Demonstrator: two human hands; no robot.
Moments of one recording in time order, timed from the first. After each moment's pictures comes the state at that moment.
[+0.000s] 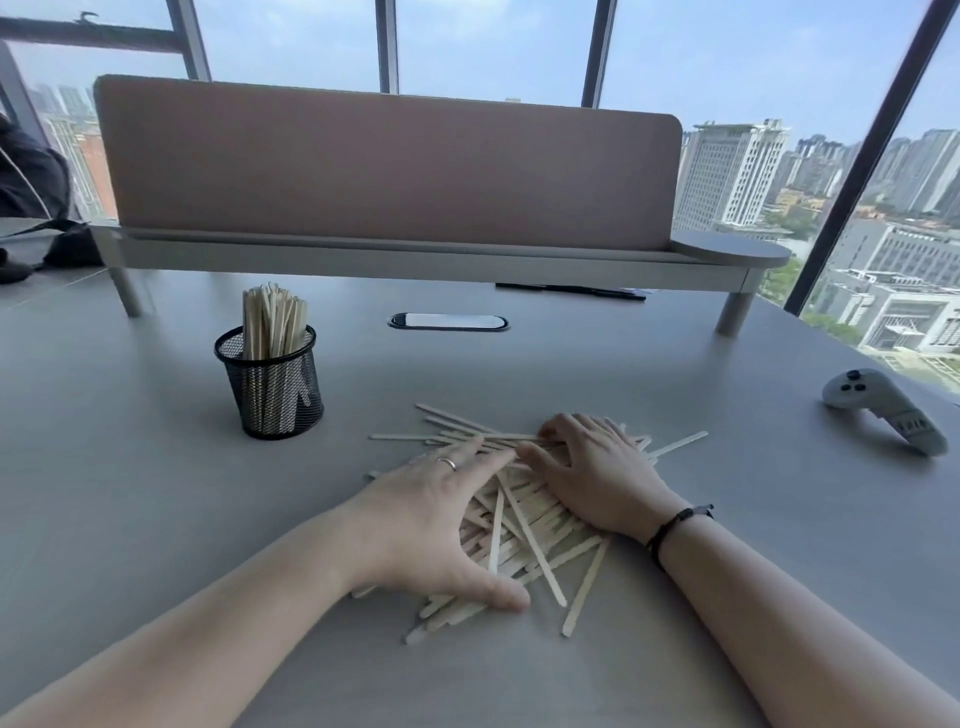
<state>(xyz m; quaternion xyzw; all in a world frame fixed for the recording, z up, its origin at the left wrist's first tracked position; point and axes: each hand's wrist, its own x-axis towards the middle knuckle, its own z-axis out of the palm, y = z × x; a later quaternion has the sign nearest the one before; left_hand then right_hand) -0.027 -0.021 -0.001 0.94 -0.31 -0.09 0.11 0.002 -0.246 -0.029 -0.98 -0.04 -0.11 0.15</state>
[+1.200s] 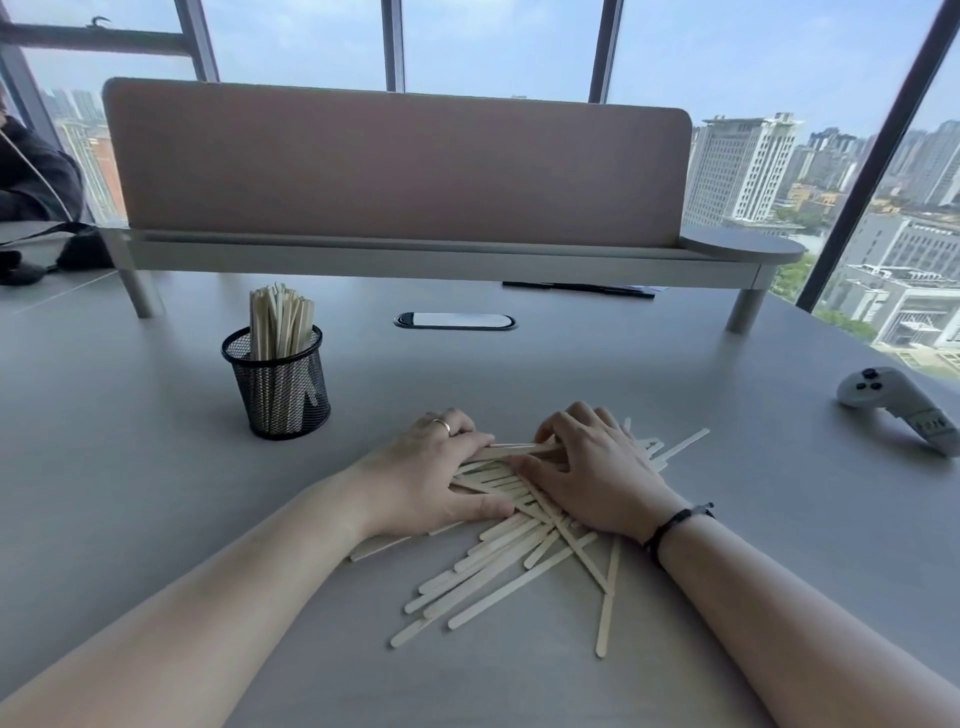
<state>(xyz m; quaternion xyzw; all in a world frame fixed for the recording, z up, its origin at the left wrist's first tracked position) 0.025 -0.014 -0.015 0.94 -0.31 -0.03 0.14 0.001 -0.240 -0.024 -0.98 -0.07 -0.11 0.13</state>
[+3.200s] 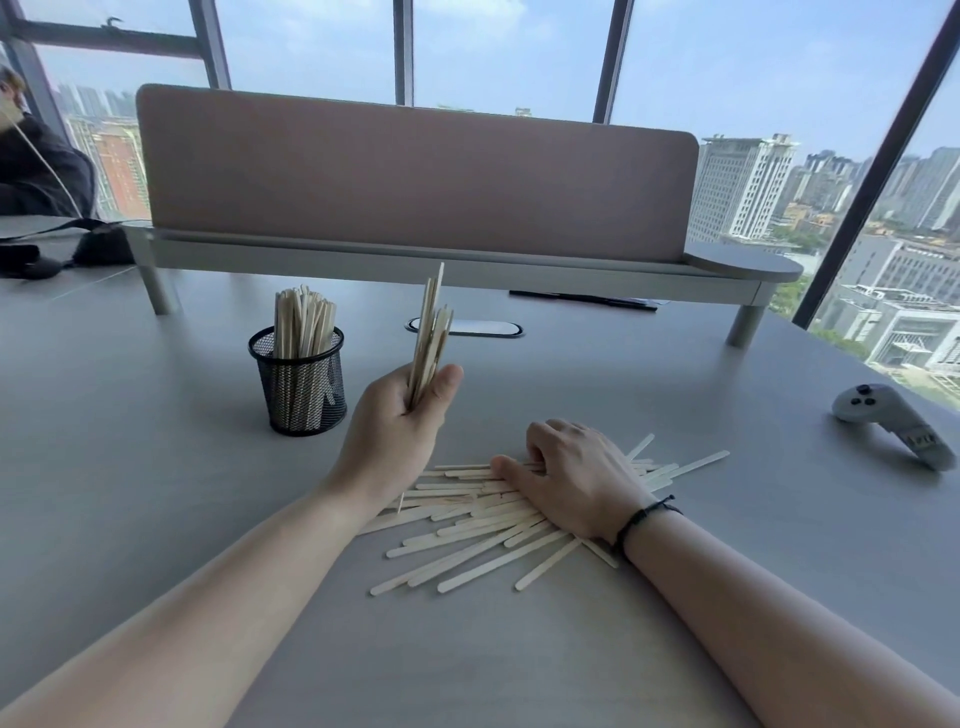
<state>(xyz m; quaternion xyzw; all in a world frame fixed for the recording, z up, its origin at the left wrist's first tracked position) 0.020 0.004 -0.005 0.73 -0.21 0.12 0.64 0.001 -0.213 -0.026 -0.97 -0.13 -0.16 0.11</state>
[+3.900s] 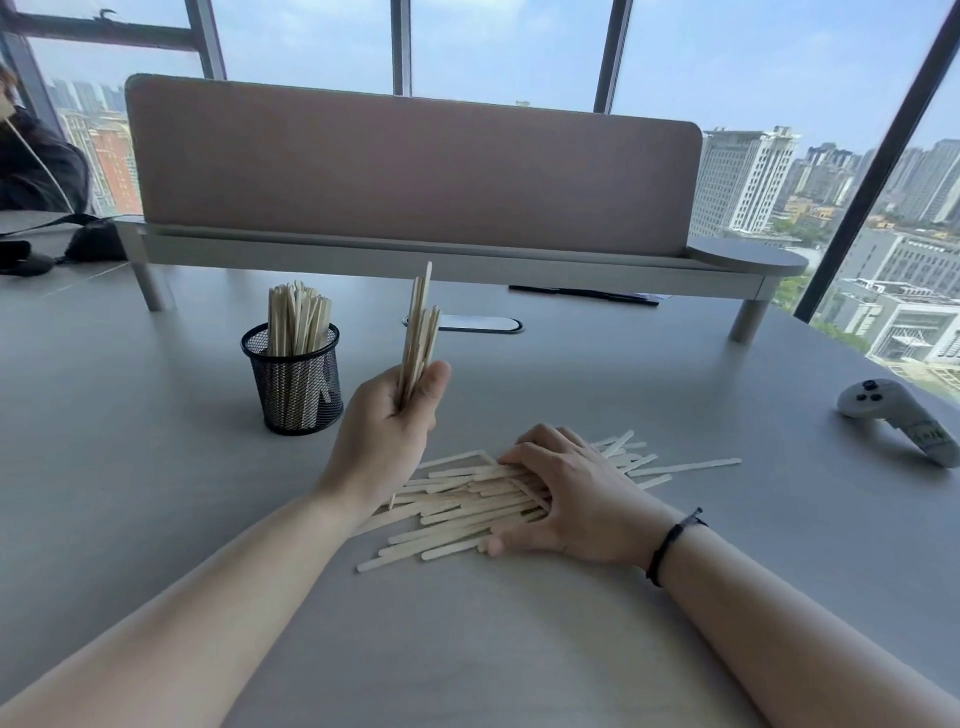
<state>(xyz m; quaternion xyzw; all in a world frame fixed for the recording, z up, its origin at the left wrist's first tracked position) 0.021 0.007 -0.007 0.73 -0.19 0.13 0.64 -0.019 -0.216 -0.015 -0.96 -0.23 -0.04 0.14</state>
